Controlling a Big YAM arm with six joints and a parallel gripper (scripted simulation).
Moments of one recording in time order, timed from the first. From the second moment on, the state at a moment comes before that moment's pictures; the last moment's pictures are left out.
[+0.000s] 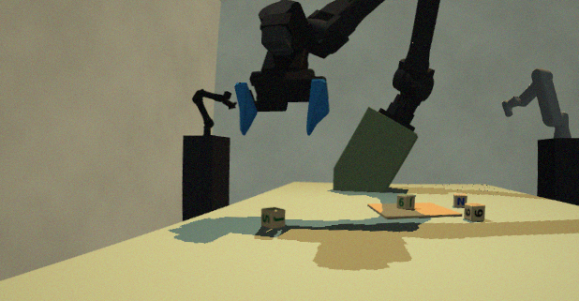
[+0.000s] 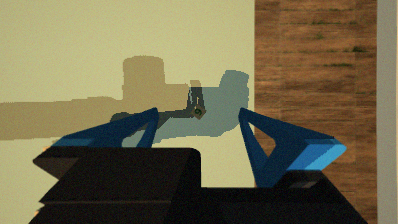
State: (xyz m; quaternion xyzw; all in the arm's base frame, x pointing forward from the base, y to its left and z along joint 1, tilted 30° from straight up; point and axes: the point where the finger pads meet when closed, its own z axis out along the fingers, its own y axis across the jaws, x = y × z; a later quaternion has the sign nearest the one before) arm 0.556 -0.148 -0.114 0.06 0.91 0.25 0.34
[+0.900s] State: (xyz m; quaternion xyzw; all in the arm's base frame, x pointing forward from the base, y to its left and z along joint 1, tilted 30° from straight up) arm 0.469 0.031 -0.017 0.04 0.94 0.28 0.17
